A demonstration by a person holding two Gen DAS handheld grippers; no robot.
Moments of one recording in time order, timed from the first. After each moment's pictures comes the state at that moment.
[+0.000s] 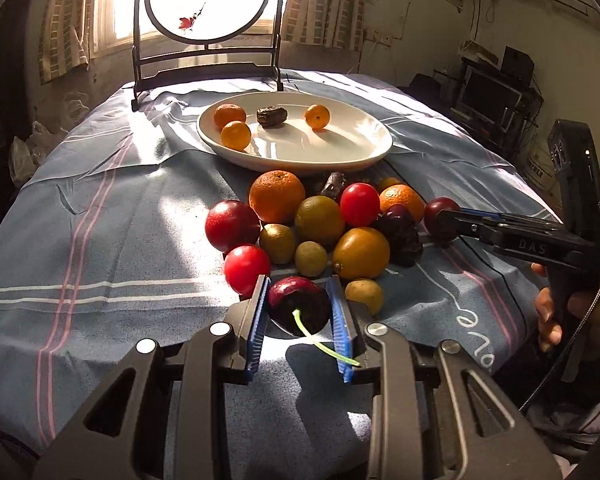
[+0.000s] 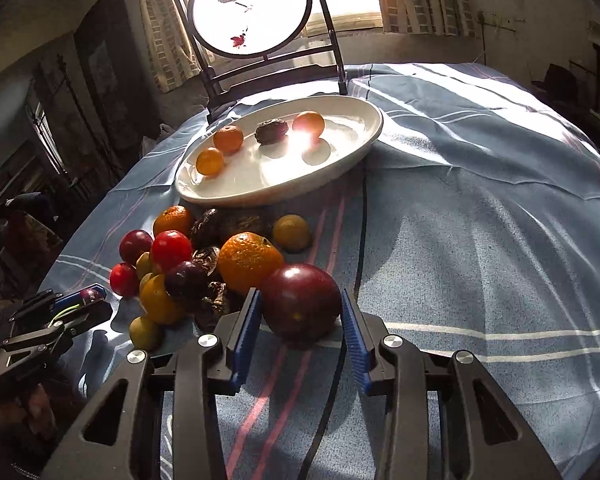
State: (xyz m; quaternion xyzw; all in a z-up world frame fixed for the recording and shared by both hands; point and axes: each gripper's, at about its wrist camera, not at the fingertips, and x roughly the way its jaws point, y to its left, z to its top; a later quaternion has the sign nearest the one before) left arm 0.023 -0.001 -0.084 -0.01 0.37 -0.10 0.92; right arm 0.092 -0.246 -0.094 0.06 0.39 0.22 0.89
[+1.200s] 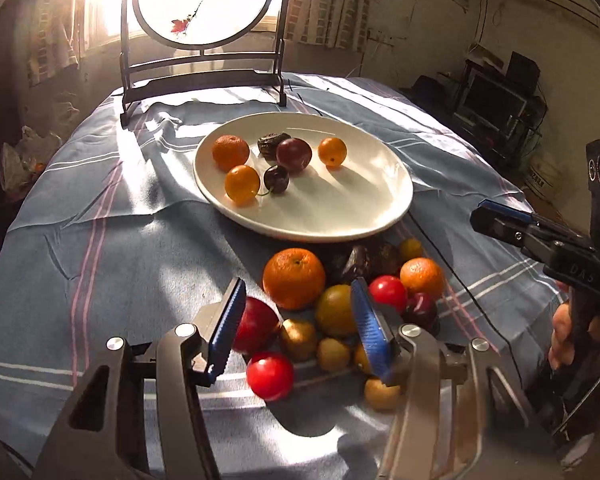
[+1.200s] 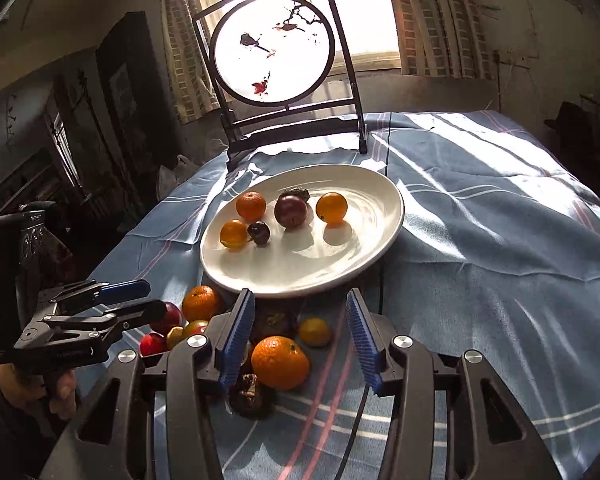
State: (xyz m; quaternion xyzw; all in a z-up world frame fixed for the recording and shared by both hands) left arm 0.080 0.012 -0.058 -0.01 0.39 -0.11 0.91; right arm 0.114 -0.239 -0.042 0.05 0.33 0.24 0.91
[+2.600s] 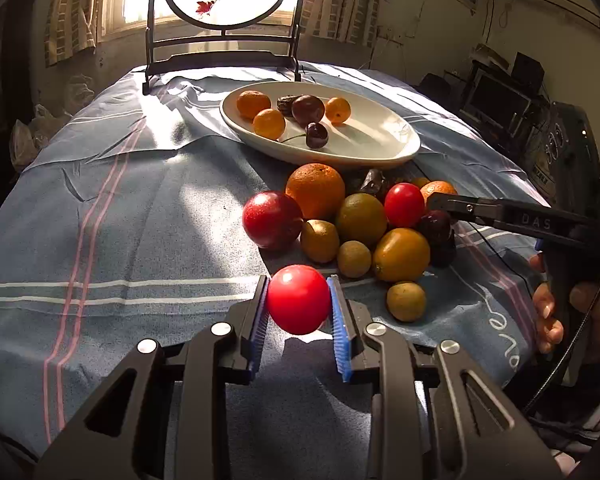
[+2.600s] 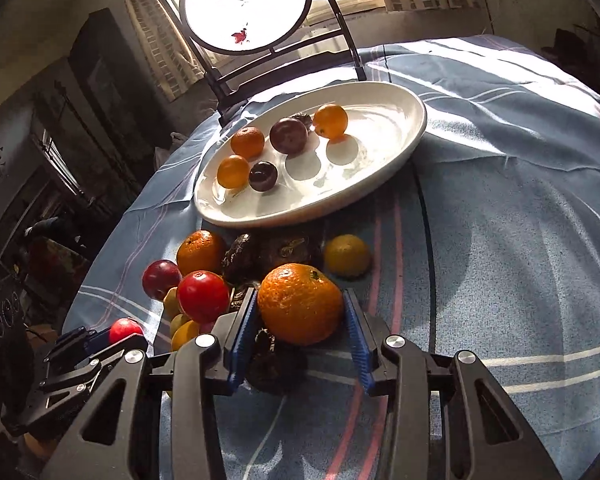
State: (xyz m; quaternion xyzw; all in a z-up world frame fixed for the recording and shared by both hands) left arm 0.037 0.028 -0.093 -0.03 0.39 -0.10 0.92; right arm 0.120 -0.210 -0.096 0.10 0.40 0.24 0.88
